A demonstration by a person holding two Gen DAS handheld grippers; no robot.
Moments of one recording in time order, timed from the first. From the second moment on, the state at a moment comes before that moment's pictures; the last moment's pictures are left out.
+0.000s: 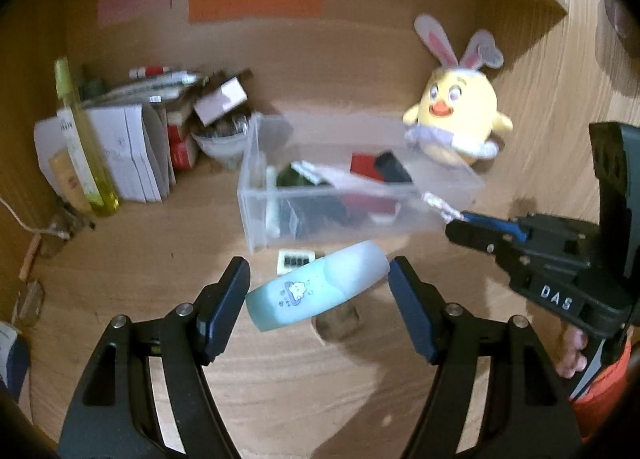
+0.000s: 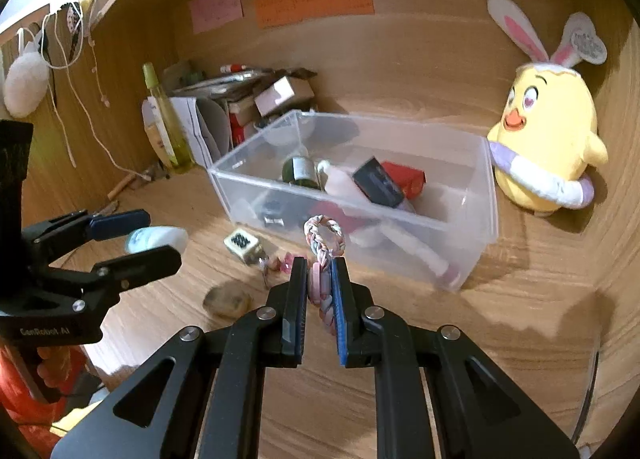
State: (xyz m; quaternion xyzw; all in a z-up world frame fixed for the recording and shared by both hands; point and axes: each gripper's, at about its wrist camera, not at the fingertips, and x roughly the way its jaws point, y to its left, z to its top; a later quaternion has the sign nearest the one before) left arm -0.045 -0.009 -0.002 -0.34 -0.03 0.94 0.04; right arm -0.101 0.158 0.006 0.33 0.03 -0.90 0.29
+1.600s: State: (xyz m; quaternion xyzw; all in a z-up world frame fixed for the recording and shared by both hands) left arm -0.157 -0.008 0.022 -0.30 -0.01 0.95 0.02; right arm -0.199 0.171 0.040 0.30 0.04 -0.93 0.23
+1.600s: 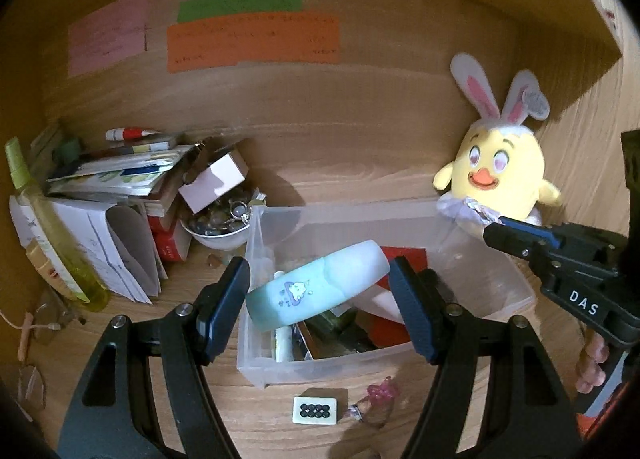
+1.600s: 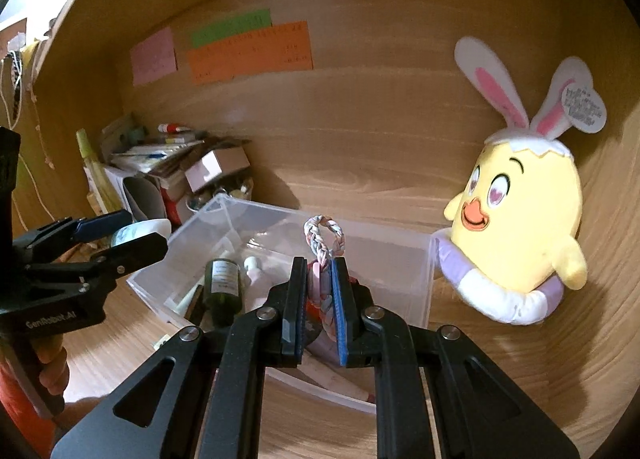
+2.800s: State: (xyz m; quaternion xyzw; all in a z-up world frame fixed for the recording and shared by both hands) left arm -0.186 -0.001 -0.005 -0.36 -0.03 0.93 0.08; right arm -0.237 0.162 -0.007 0.40 0.04 -0.89 0.22
